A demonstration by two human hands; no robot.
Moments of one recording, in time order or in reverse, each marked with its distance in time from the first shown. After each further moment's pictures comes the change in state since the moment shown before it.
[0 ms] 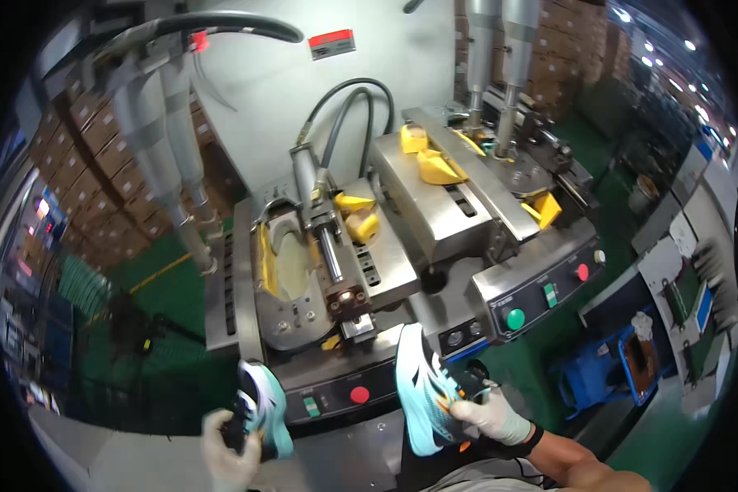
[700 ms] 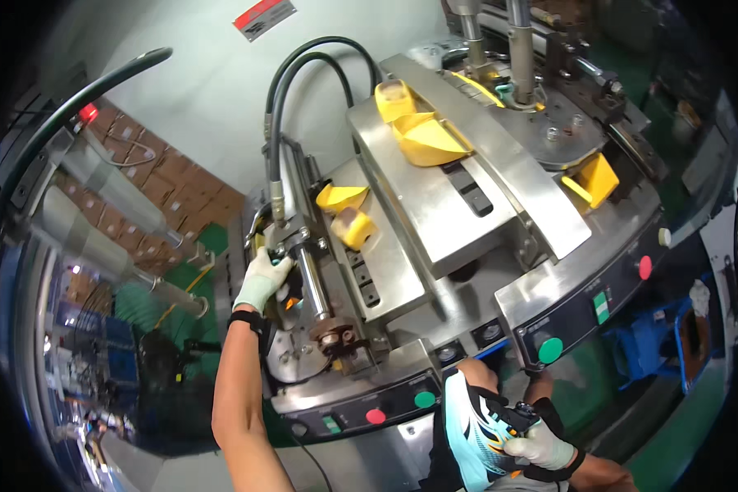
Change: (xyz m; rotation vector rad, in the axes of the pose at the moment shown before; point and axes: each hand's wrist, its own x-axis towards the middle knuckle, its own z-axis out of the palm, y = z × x) left_hand 0.398 -0.048 0.264 0.537 -0.391 -0.125; right_hand -0.009 0.062 -0.108 0.340 -0.056 0.299
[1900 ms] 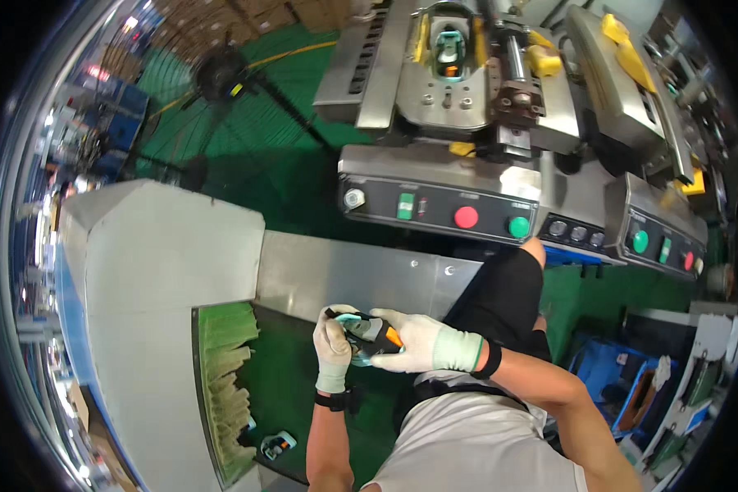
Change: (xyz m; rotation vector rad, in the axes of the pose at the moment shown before) left_hand -0.654 -0.114 0.156 -1.228 0.433 -0.385; right_hand 0.053 0.143 0.249 -1.310 -0.872 0.086
